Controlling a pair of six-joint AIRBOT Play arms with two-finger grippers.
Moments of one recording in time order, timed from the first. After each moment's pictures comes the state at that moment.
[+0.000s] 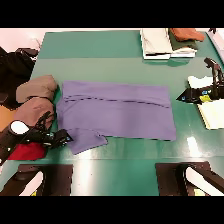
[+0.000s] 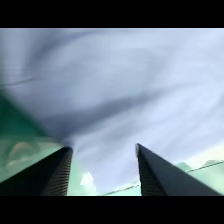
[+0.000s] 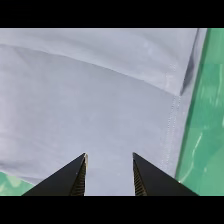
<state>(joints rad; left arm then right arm) 0.08 -0.79 0.34 0.96 -1.11 -1.56 -0.26 -1.02 1.05 -1.10 1.35 1.32</state>
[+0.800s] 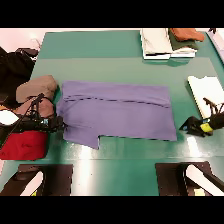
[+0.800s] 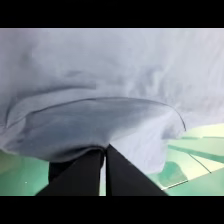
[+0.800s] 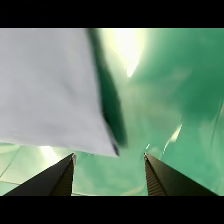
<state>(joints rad) 0.08 -0.77 0.55 0.96 -1.13 -1.46 -0.56 -1.02 0.63 -1.20 1.43 1.31</state>
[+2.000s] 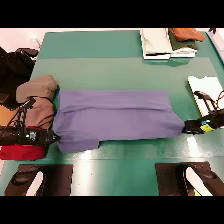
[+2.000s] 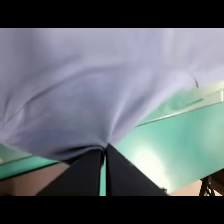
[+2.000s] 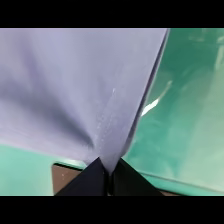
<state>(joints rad) 0.08 -0.48 0.63 1.03 -1.50 -1.55 -0.28 -0.78 0.78 -1.32 1.60 1.32</state>
